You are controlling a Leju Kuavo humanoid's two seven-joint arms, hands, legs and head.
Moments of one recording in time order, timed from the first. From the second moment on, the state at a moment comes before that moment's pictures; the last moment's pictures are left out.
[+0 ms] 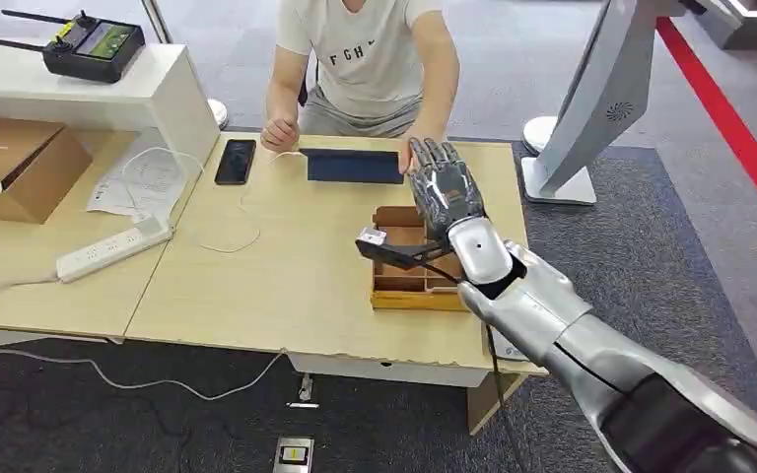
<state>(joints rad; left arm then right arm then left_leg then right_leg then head) -0.13 0.09 -1.30 -0.26 1.38 0.16 -0.15 -0.95 -0.14 1.02 -0.70 1.08 -0.22 0.29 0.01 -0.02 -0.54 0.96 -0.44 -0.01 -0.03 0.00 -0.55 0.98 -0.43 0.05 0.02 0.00</state>
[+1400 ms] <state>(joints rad) -0.12 0.08 -1.25 -0.26 1.48 0.31 -0.21 -0.17 -0.77 0.53 -2.02 0.97 -0.33 0.66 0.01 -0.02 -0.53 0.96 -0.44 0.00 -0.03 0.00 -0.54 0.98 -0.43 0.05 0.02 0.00</state>
